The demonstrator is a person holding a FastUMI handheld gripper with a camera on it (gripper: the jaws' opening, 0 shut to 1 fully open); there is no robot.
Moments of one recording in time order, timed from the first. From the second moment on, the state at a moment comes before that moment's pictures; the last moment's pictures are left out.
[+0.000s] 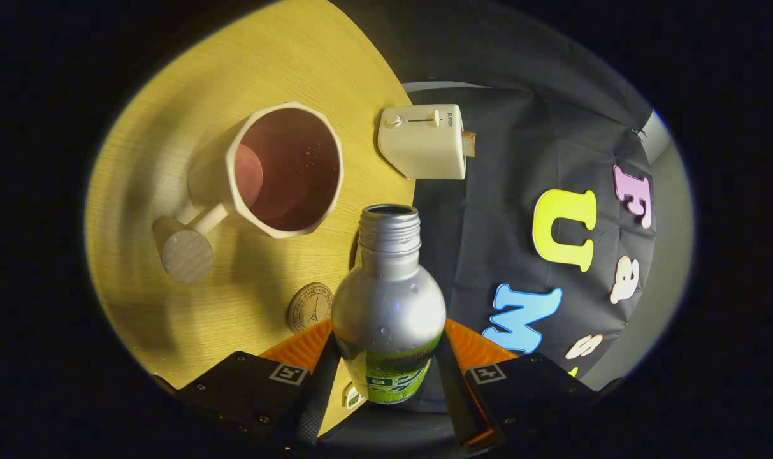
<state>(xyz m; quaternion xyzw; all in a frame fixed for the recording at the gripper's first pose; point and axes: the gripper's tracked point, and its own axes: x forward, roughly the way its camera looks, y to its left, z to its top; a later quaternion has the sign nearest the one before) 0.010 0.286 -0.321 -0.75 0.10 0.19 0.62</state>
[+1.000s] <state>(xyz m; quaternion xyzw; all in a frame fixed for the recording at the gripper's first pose) 0.027 0.291 -0.312 -0.81 0.05 0.21 0.54</state>
